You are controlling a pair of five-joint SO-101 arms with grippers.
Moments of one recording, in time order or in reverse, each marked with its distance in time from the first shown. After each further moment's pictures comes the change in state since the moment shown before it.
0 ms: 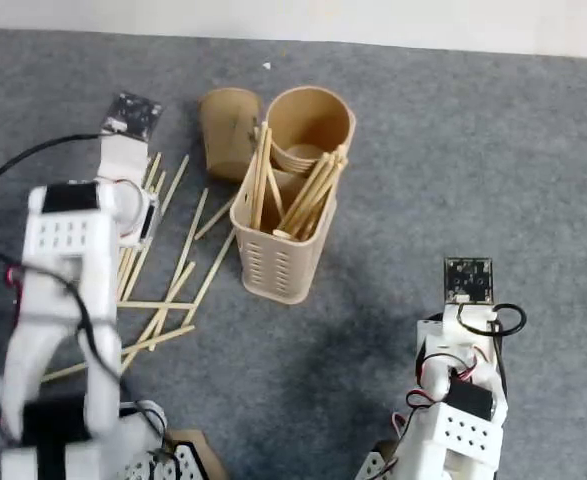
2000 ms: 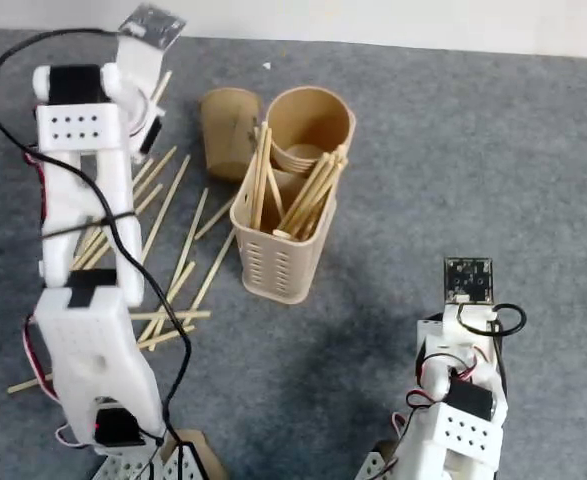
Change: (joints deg) left arm 5.1 37.8 -73.0 33.8 -5.0; right arm 0.0 0.0 0.0 0.0 0.0
